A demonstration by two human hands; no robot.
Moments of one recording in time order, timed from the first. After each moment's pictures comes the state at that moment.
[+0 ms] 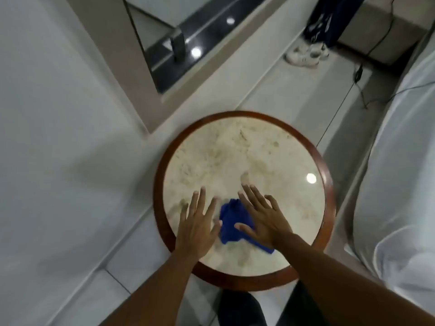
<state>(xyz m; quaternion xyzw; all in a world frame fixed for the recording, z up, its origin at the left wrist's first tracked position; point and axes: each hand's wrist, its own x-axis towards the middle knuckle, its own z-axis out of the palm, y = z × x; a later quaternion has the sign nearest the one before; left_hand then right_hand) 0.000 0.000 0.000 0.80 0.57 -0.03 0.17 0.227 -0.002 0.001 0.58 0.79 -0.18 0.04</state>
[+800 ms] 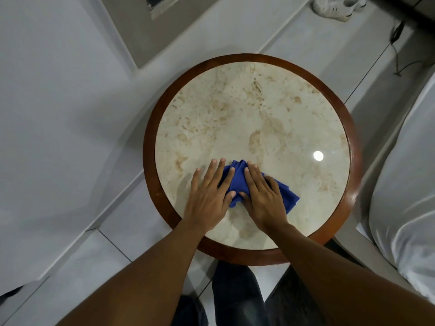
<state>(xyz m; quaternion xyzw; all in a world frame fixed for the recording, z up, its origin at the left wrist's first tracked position) 0.021 -0.012 -0.064 0.84 0.53 0.01 0.10 0.205 -0.031 -0.068 0.62 0.77 -0.13 -0.08</state>
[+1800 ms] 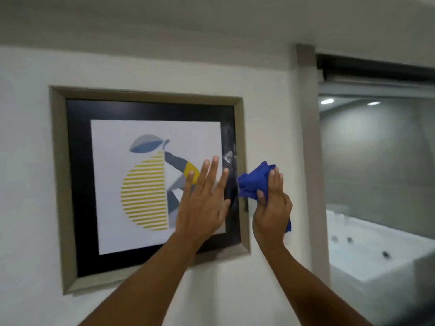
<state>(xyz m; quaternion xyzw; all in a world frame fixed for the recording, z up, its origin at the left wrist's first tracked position) -0.293 0.000 0.840 0.56 0.59 0.21 -0.54 -0.153 0.093 0.805 0.24 0.61 -0.01 -0.75</state>
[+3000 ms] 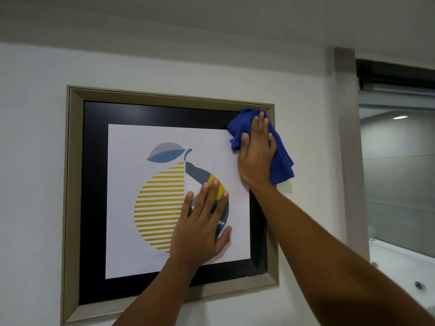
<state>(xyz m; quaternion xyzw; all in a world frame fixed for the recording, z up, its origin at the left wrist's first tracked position) -0.376 0.021 0.820 0.53 0.60 0.17 -0.58 -0.253 0.129 0.970 0.21 0.67 0.01 -0.72</state>
